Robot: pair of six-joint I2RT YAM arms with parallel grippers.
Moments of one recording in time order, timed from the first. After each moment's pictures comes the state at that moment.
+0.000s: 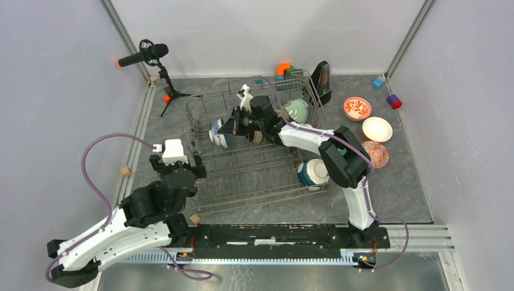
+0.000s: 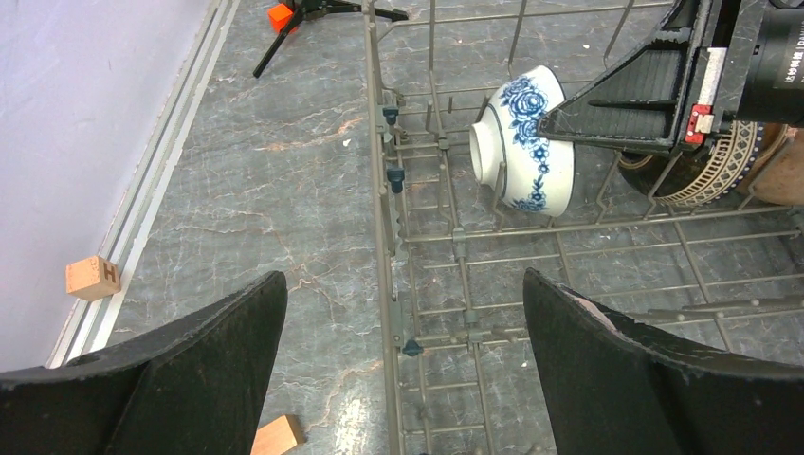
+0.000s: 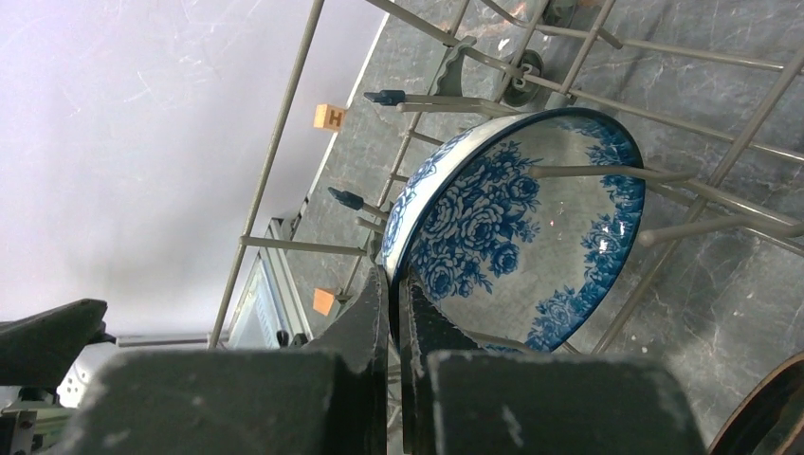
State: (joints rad) left arm -1.04 0.50 0.73 -0.77 -1.09 -0.48; right arm 0.77 2.09 1.49 0.29 -0.44 0.80
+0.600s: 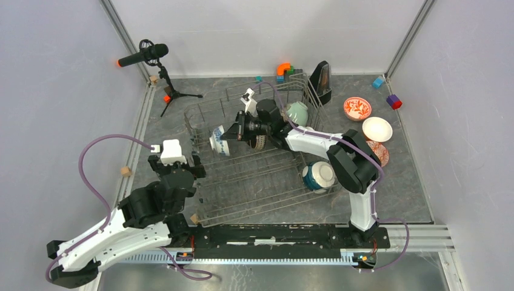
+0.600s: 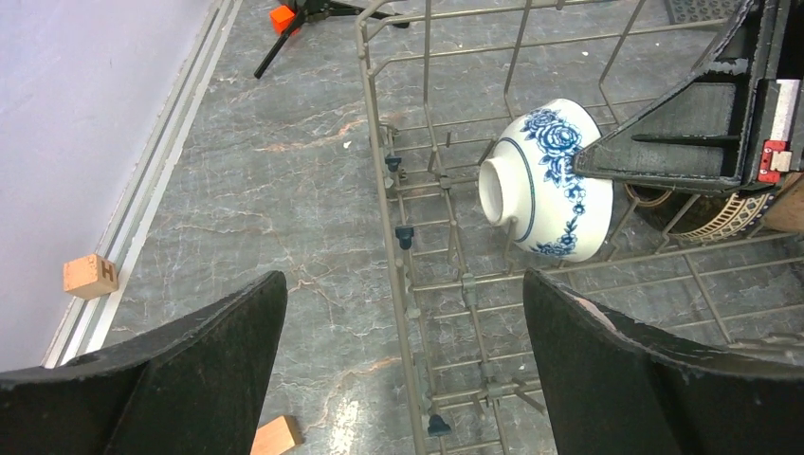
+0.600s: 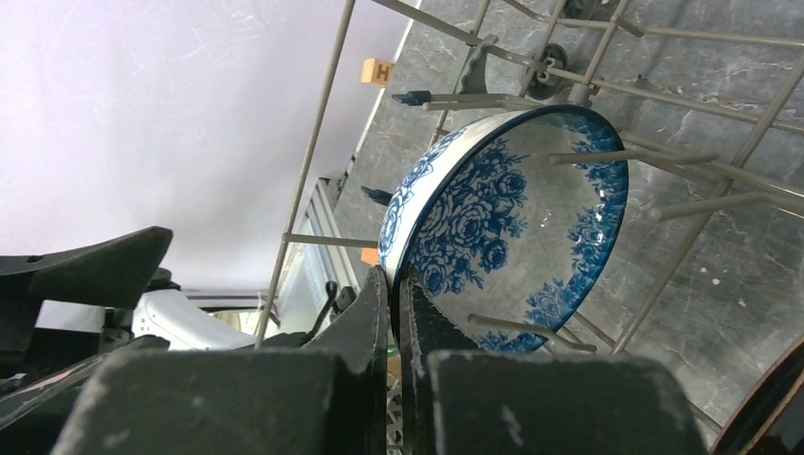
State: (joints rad) left arm -1.04 0.48 0.73 -0.77 -1.10 -0.48; right arm 0.77 1.98 1.37 0.31 -0.54 0.87
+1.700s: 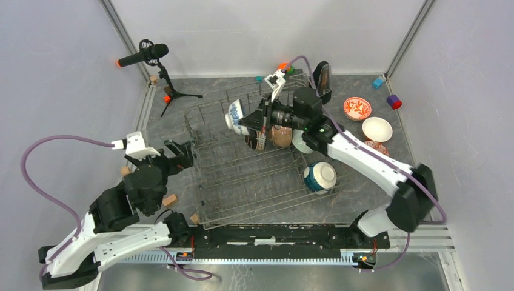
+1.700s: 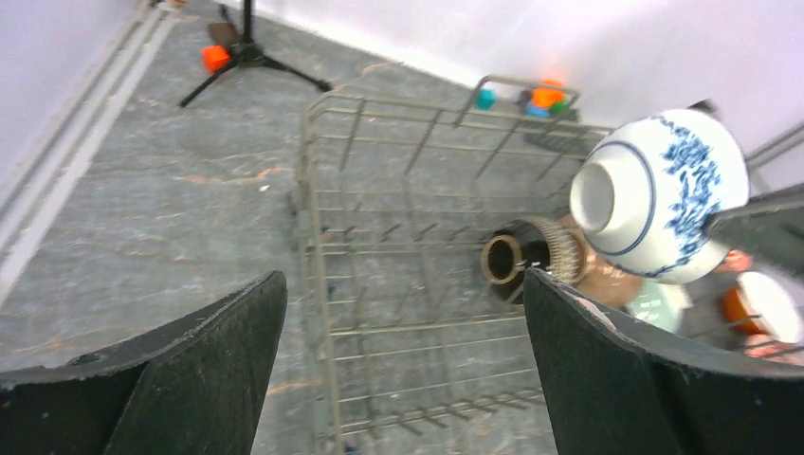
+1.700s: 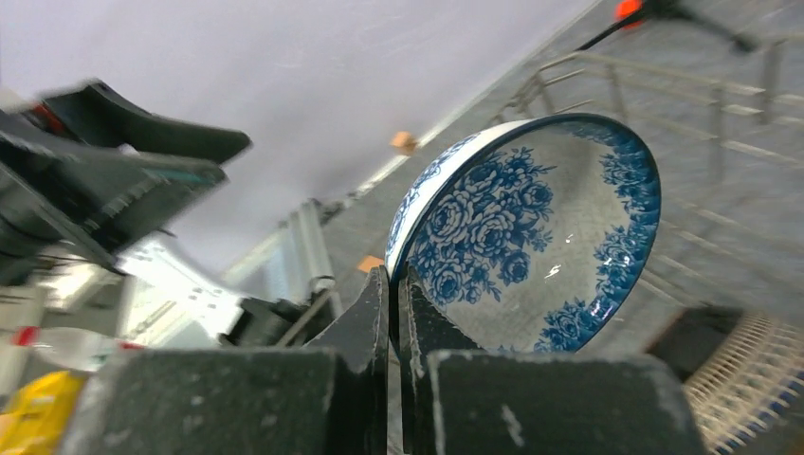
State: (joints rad) left arm -1.04 0.47 0.97 -0.84 -1.06 -0.63; right arm 0.73 1.51 1.24 0.21 -0.55 0.59
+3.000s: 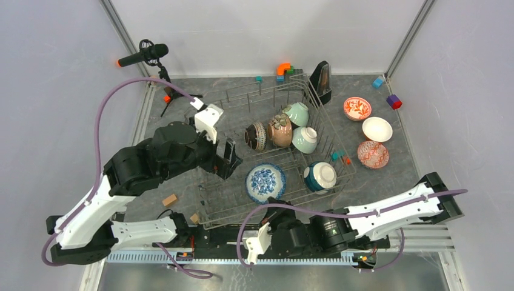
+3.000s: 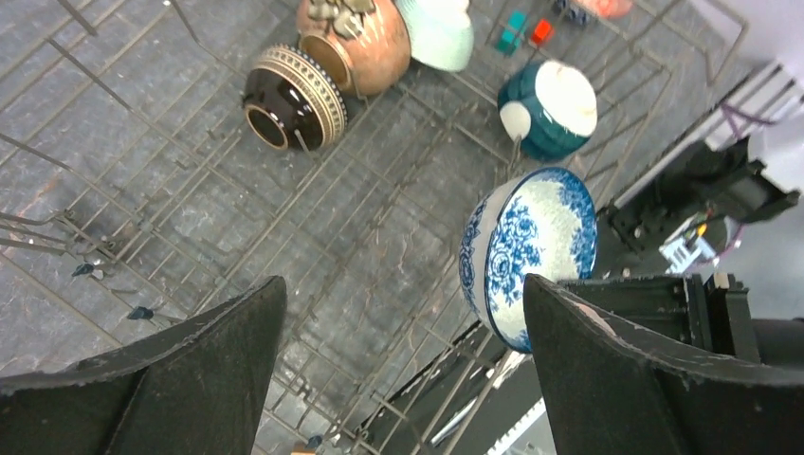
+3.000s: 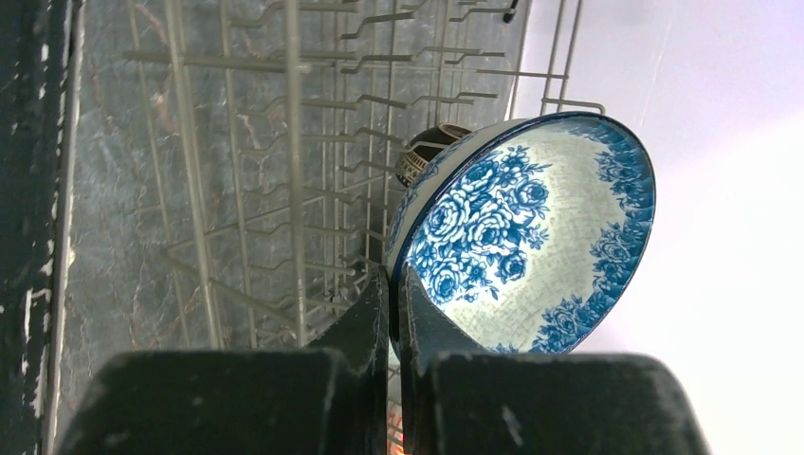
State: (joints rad) left arm -1.04 0.97 1.52 -1.04 -0.27 -0.31; right arm 1.81 1.19 0.98 -0.54 0.81 -0.69
